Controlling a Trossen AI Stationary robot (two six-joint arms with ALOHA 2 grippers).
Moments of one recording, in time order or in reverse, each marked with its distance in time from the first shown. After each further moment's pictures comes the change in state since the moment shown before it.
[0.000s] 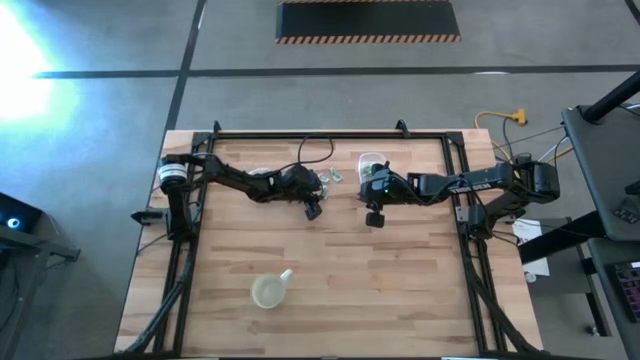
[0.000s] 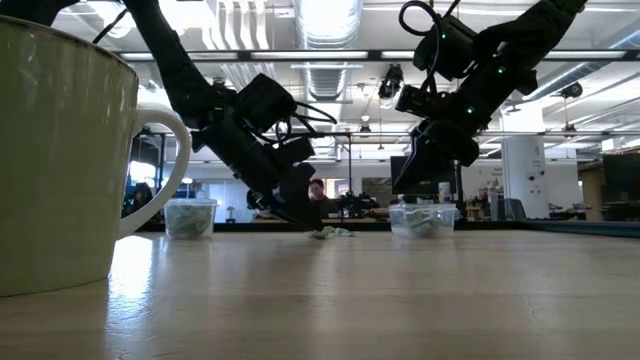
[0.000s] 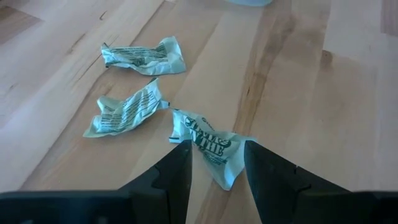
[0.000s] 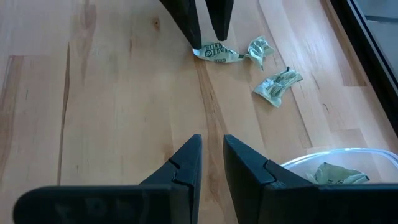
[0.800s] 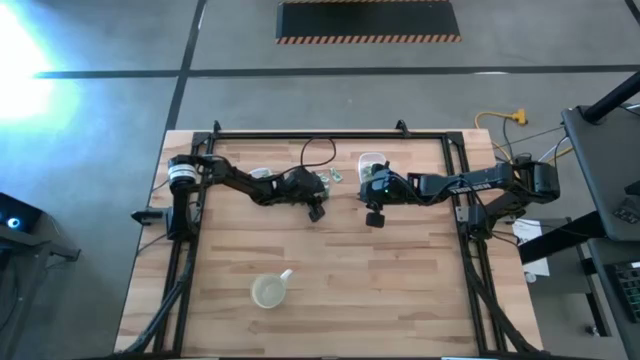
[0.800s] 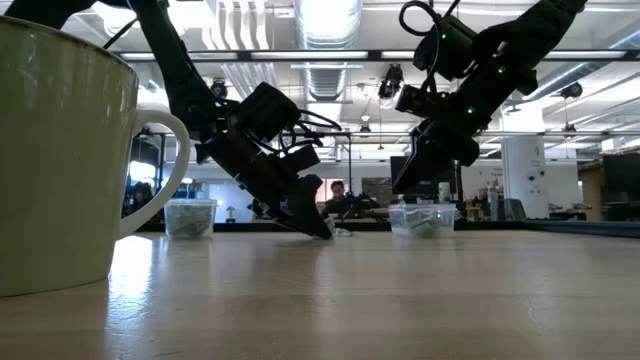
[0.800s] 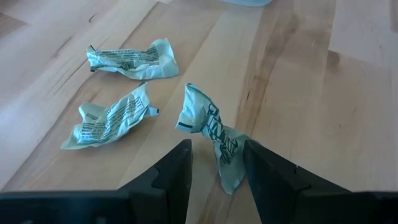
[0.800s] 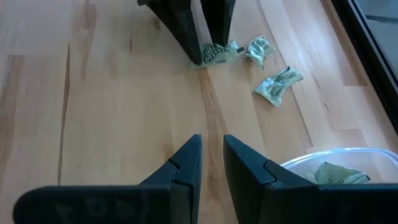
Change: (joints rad) left arm -0.019 0.085 0.005 0.086 -0.015 0.002; right arm 0.000 0.000 -0.001 0.000 0.000 0.000
